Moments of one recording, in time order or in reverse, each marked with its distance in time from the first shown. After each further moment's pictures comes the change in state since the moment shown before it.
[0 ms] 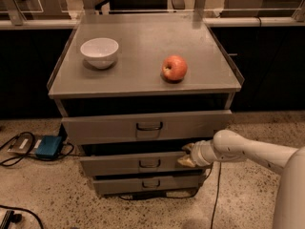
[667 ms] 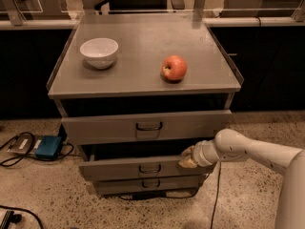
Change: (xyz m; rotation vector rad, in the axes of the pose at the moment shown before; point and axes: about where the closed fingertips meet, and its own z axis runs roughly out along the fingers) arm 0.002 -0.002 -0.008 -0.003 0.000 0.000
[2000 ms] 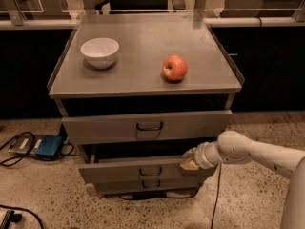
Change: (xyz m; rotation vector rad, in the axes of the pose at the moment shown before) arm 0.006 0.010 -0.009 -0.015 0.006 0.012
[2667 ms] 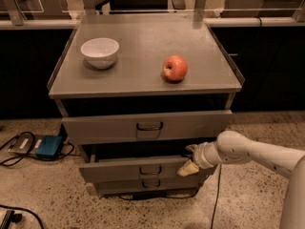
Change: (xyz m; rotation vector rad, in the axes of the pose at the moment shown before) arm 0.000 0.000 0.000 0.000 0.000 0.000
